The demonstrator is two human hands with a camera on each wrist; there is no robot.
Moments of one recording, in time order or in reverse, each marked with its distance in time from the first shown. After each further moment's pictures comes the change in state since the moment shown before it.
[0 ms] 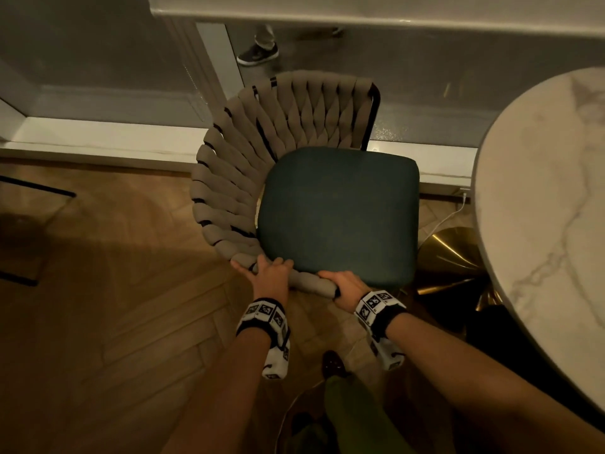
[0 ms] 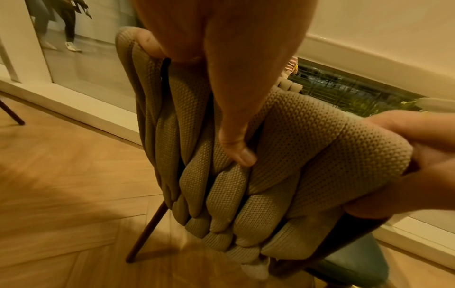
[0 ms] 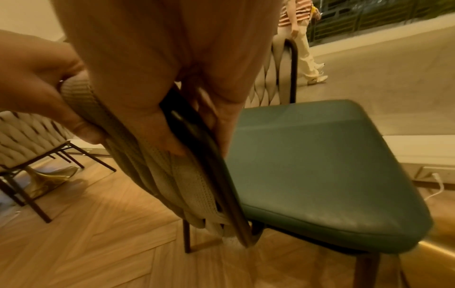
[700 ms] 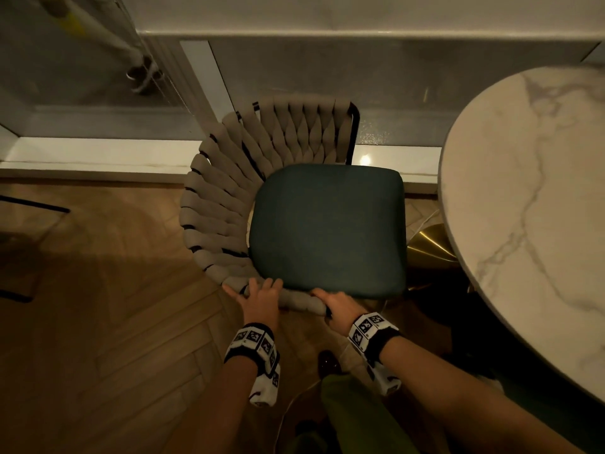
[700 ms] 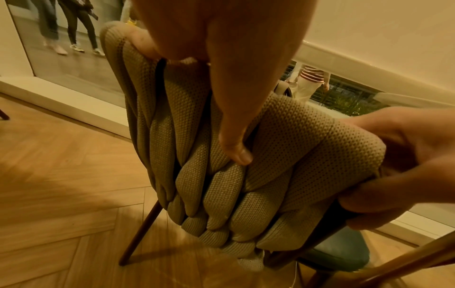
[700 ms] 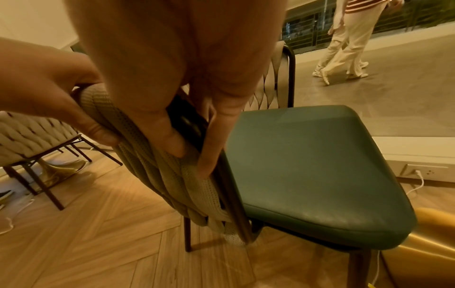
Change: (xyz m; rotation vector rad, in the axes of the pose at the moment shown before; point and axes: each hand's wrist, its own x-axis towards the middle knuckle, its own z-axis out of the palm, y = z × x) left_hand -0.061 0.007 0.032 0.008 0.026 0.029; right_hand -0.067 0.012 0.028 -0.058 0.005 -0.013
